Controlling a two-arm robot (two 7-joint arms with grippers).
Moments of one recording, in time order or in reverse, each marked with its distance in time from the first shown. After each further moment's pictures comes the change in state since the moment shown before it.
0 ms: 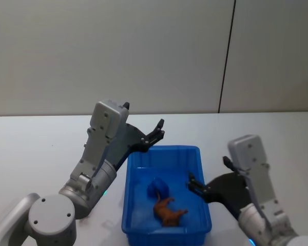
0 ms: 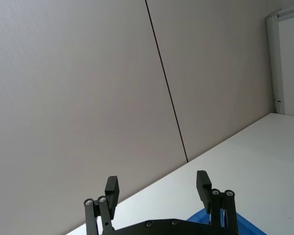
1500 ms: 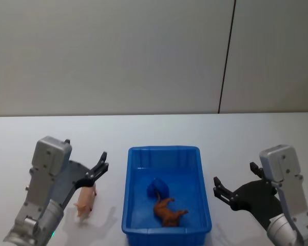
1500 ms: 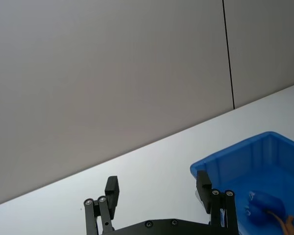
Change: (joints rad) left arm 0.239 0.206 -0.071 -0.134 -0.115 0.006 0.209; right arm -0.082 0.095 0.060 -0.071 0.050 -0.038 -0.020
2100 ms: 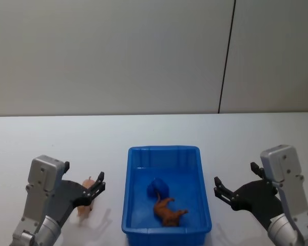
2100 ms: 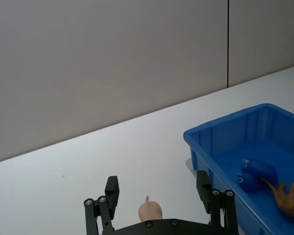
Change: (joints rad) left arm 0.018 -0.020 -0.006 0.116 -0.069 -0.057 -0.074; right arm -0.002 0.002 0.002 -0.002 0.001 -0.001 0.000
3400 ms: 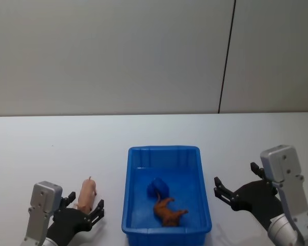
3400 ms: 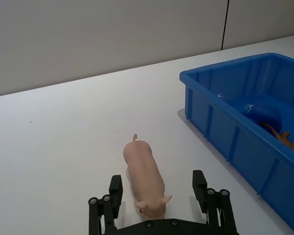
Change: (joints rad) left arm -0.037 -0.073 -0.002 0.264 -0.061 -0.080 -0.171; right arm 0.000 0.000 0.000 0.000 0.000 0.000 0.000
